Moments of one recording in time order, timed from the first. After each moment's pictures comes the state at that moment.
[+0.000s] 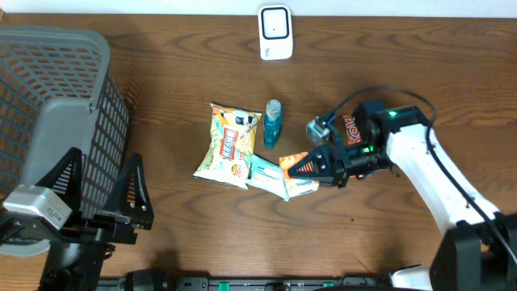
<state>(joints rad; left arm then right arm) 0.16 0.45 1.18 -0.64 0.34 -0.33 0.24 1.59 1.15 -1.36 -1.51 -0.16</state>
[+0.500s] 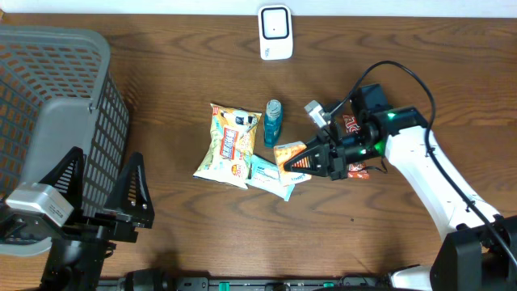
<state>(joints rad) 0.16 0.45 1.17 -0.64 0.34 -0.33 0.27 1.58 1.15 -1.03 -1.53 -0.66</state>
